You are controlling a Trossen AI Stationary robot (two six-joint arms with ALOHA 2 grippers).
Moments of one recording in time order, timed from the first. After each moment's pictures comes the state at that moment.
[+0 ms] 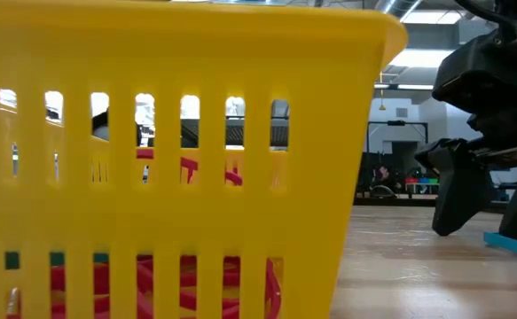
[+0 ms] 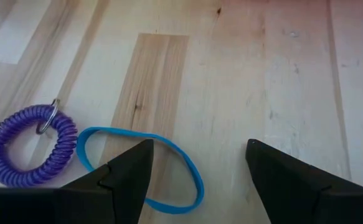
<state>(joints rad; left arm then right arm) -0.16 1.30 0.25 1.26 0.01 -0.26 0.58 1.65 0.52 0.27 0.20 0.38</state>
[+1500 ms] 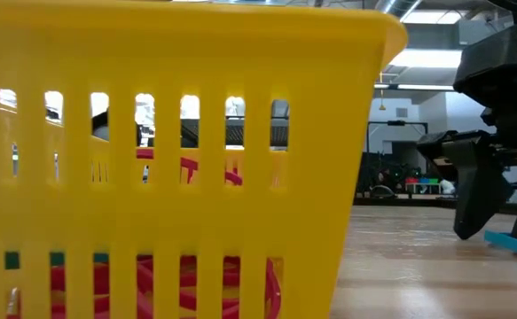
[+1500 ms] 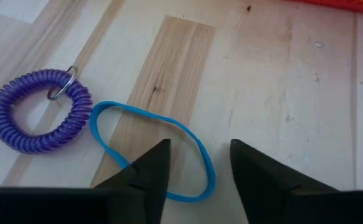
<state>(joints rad) -0.16 1.30 0.25 1.26 0.01 -0.27 0.61 1.66 0.52 0.24 0.21 0.23</state>
